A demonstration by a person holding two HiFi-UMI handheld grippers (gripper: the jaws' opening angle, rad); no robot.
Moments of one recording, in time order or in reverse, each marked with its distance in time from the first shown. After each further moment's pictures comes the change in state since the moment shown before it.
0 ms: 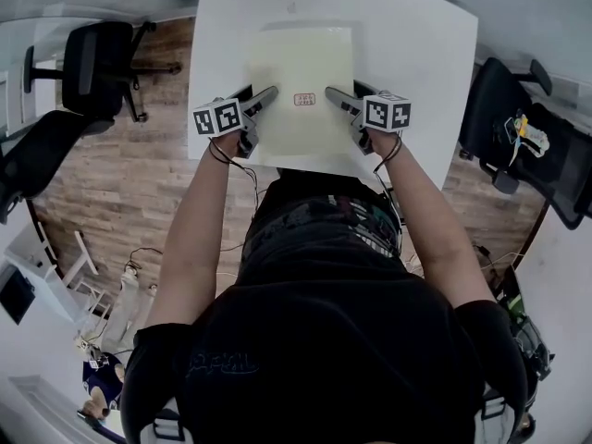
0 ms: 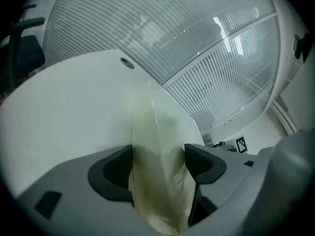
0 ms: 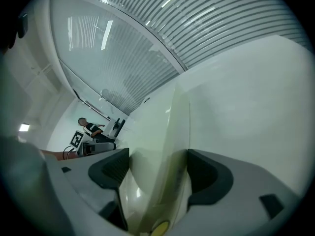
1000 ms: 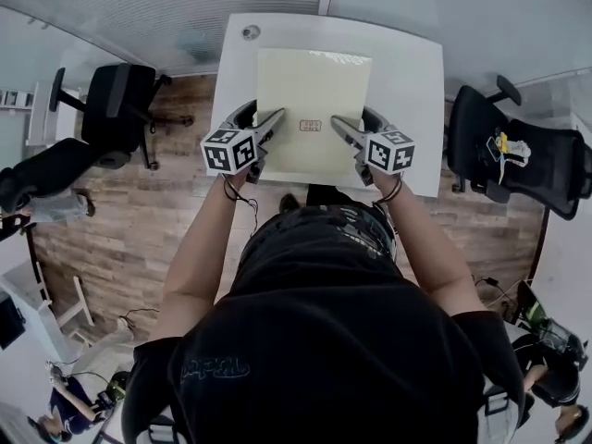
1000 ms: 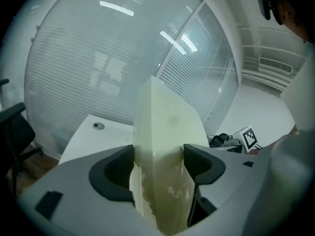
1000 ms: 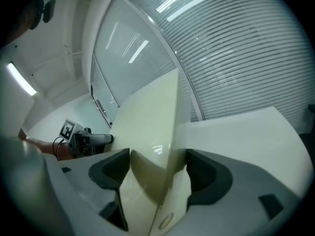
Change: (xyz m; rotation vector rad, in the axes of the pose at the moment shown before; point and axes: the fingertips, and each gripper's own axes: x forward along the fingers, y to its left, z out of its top) left arm -0.122 -0.137 0.041 0.467 -0.255 -0.017; right arm -0.109 0.133 0.026 -0.296 -0.312 -0.070
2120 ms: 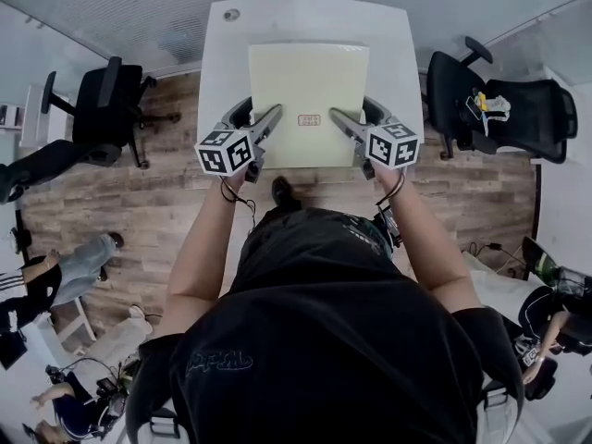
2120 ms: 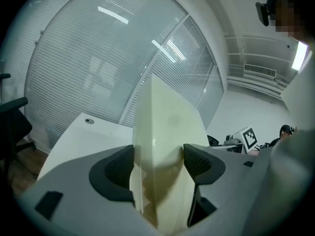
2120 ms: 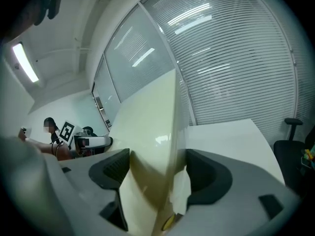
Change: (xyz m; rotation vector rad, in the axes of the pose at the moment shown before) left arm -0.098 -0.104 -0.052 0.016 -0.072 -0.109; right arm -0.135 0.084 -0.043 -0.078 -0.068 -0.101
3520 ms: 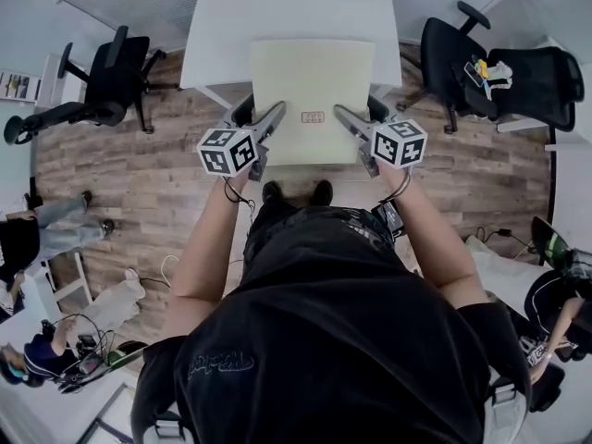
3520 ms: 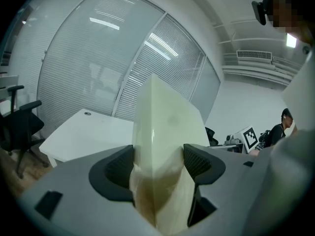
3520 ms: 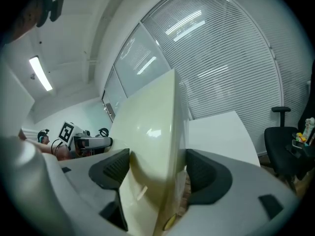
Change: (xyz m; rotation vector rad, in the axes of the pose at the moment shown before) left arm -0.079 -0.200 -0.123 0.068 -0.007 0.085; right arm -0.209 0.021 -0.112 0.023 -0.055 0.084
